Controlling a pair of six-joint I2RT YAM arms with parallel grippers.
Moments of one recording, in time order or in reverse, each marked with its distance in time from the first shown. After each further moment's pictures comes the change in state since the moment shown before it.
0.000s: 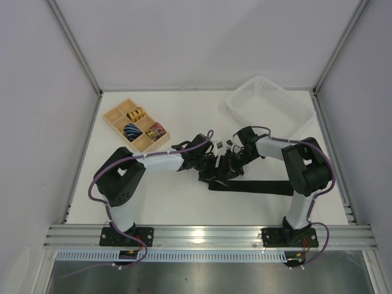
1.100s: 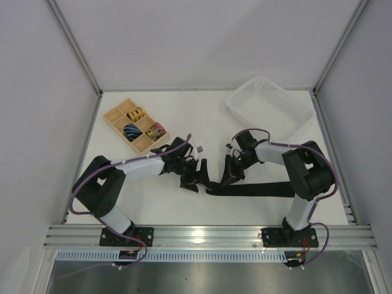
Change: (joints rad) left arm 0.135 -0.199 -0.206 -0.092 0.103 0.017; right arm 0.041 -0.046 -0.084 0.059 0.141 -0.037
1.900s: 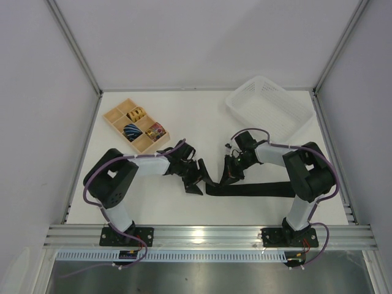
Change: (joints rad) left arm 0.000 0.125 -0.015 0.091 -0.038 -0.453; right arm 0.018 -0.016 -0.010 0.025 0.027 -0.002
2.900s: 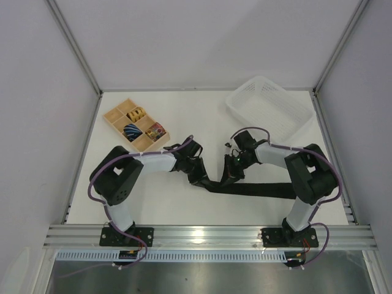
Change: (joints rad) left arm -0.042 0.064 0.078 -0.016 -0.061 0.018; right arm 0.016 -0.016 0.002 -0.012 0.041 0.003
